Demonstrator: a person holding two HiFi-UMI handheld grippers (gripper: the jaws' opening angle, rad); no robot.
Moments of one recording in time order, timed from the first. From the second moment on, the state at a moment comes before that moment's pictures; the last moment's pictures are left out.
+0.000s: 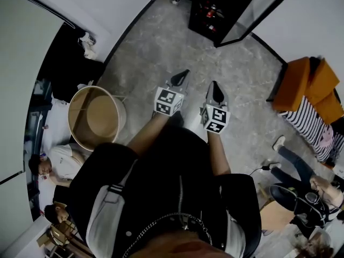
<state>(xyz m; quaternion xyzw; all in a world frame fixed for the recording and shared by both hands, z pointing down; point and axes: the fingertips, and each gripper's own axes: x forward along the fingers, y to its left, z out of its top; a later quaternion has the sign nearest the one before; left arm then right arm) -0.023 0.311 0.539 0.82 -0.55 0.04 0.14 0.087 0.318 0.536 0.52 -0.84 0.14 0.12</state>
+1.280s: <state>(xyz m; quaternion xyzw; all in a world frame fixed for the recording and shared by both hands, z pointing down) -0.038 0.152 0.564 0.84 -0.52 0.06 0.16 0.058 0.157 0.551 0.54 -0.82 0.17 0.11</state>
